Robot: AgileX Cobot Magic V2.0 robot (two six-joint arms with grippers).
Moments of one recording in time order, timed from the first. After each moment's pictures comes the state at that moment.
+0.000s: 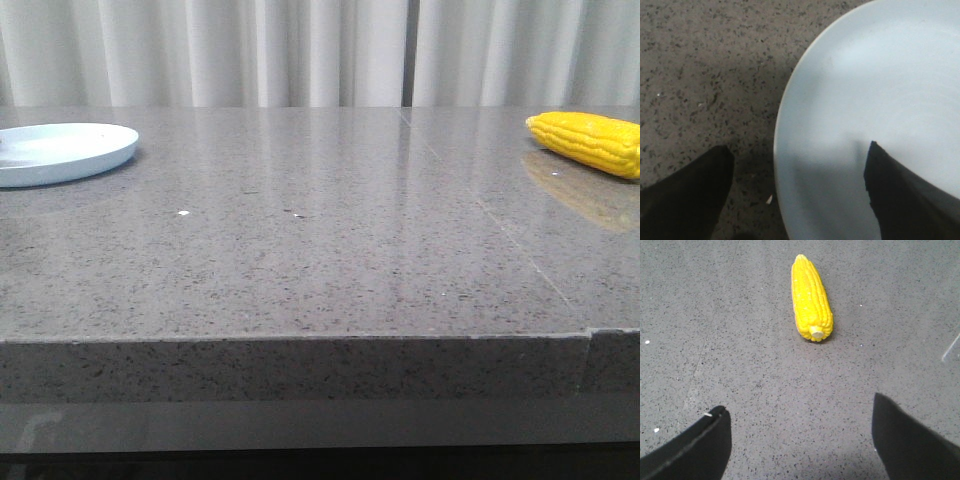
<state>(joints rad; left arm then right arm) 0.17 1.89 -1.47 -0.28 0.64 0.26 0.00 0.72 -0.72 0.05 0.59 -0.01</state>
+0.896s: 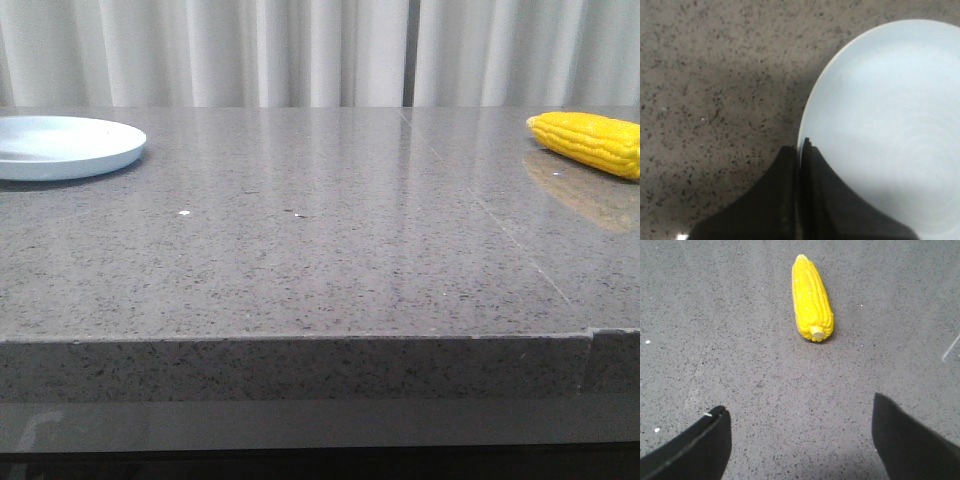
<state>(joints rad) 0.16 1.86 -1.51 -0.32 0.67 0.26 0.00 0.72 -0.72 0.05 0.59 -0.01</state>
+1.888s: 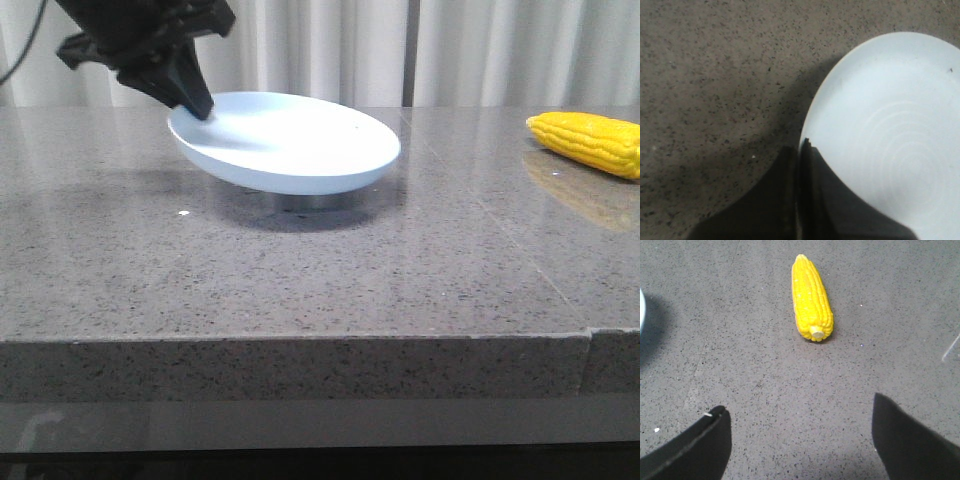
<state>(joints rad) -0.32 1.83 -1.51 -0.43 0.69 0.26 0.00 0.72 -0.72 0.05 0.59 -0.01</state>
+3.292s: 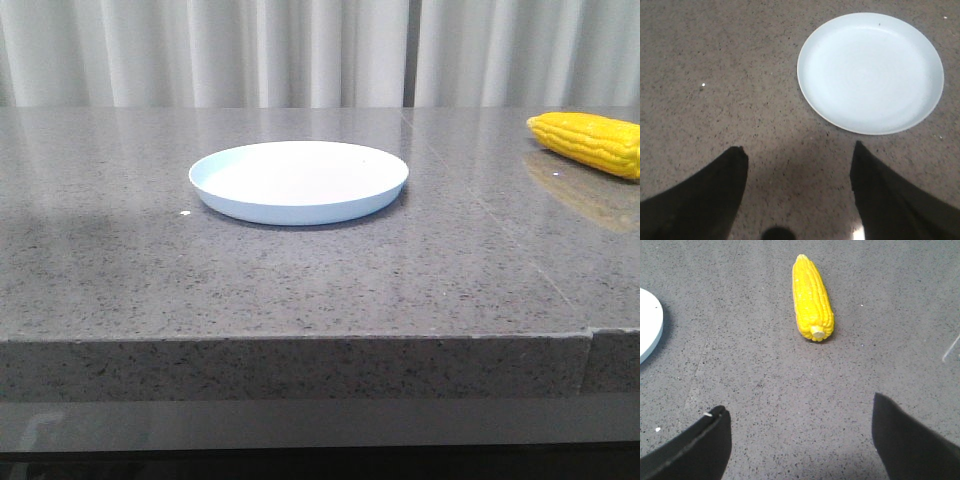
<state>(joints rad) -0.41 1.16 -1.18 -0.05 0.85 0.09 0.00 0.72 -0.72 0.05 0.59 -0.01</state>
